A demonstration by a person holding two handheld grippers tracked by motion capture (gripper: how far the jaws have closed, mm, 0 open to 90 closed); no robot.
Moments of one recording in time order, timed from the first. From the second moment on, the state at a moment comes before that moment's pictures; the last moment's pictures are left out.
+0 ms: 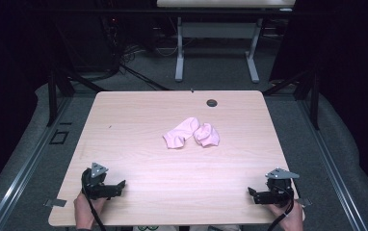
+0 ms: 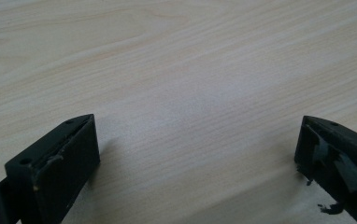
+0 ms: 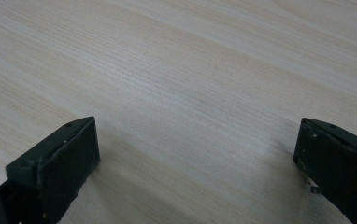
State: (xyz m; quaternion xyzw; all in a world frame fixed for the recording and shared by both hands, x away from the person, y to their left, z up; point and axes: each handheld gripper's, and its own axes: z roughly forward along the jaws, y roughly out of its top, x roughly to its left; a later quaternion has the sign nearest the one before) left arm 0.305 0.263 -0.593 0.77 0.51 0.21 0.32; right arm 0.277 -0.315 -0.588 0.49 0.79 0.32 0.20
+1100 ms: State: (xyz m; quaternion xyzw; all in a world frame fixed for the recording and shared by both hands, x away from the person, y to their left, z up) left arm 0.304 0.263 -0.593 0.76 0.52 0.22 0.32; right arm 0.310 -0.295 -0.546 0.49 0.80 0.30 0.17
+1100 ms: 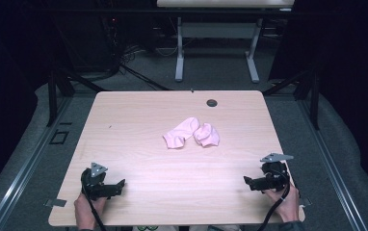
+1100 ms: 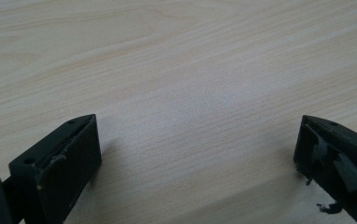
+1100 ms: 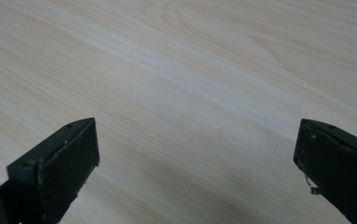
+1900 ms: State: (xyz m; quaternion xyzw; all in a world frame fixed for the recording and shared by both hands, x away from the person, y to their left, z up) left arm 0.304 0.263 -0.593 0.76 0.52 0.22 0.32; right arm 0.410 -0.221 -0.518 0.45 0.84 0.29 0.10
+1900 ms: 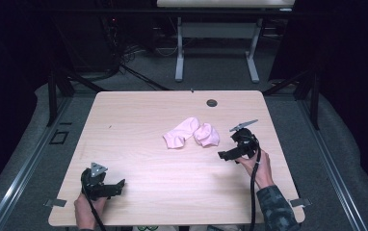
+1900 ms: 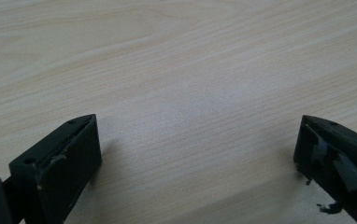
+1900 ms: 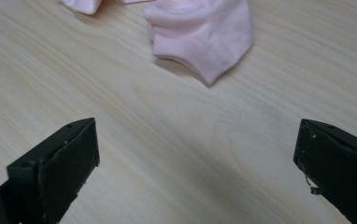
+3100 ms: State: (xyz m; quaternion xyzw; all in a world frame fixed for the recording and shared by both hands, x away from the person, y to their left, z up) left arm 0.304 0.263 -0.593 0.76 0.52 0.22 0.32; right arm 0.510 -0.149 -0.556 0.47 0.84 0.25 0.10
